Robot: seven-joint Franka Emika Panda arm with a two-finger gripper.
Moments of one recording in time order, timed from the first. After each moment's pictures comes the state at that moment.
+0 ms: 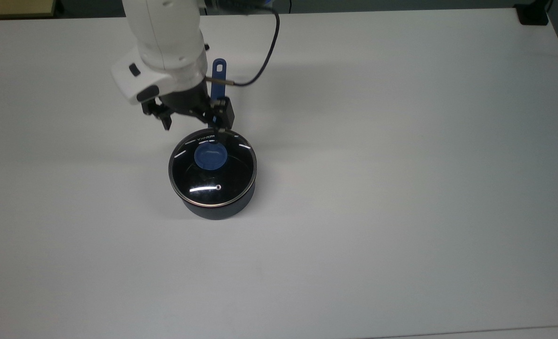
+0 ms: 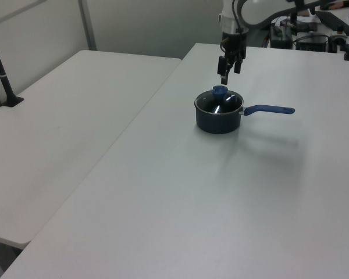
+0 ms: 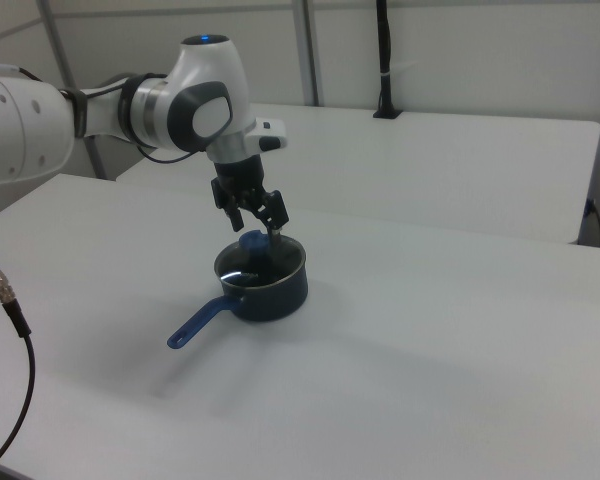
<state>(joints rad) 0.08 0.35 -0.15 -1.54 0.02 1.95 0.11</state>
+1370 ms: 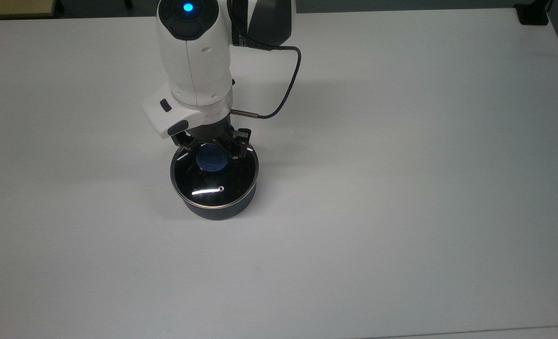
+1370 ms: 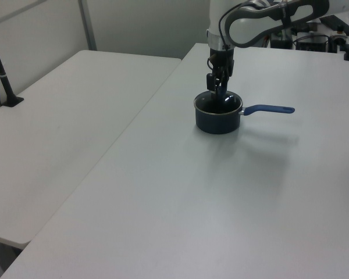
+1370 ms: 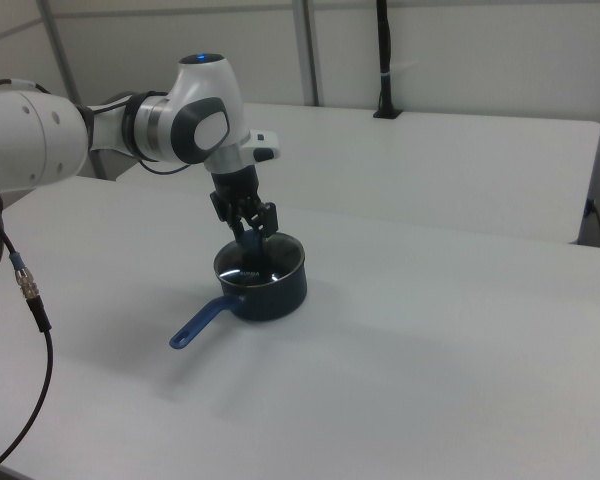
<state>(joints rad) 0.12 0.45 -0.13 -1.48 0.01 2.00 0.16</state>
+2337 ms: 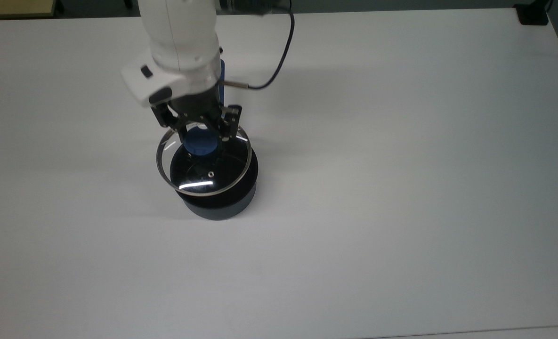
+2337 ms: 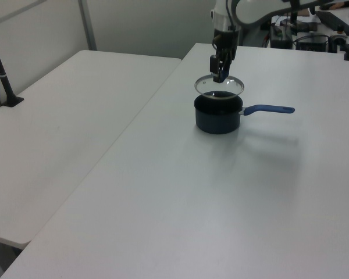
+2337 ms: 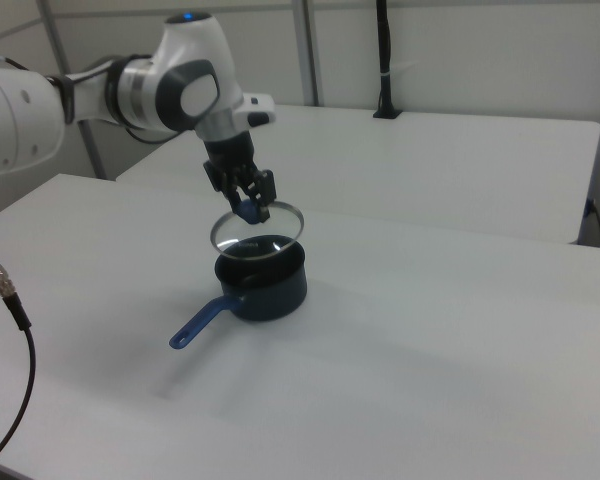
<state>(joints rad) 0.11 0.37 -0.14 -1.46 0.01 1.95 0.12</state>
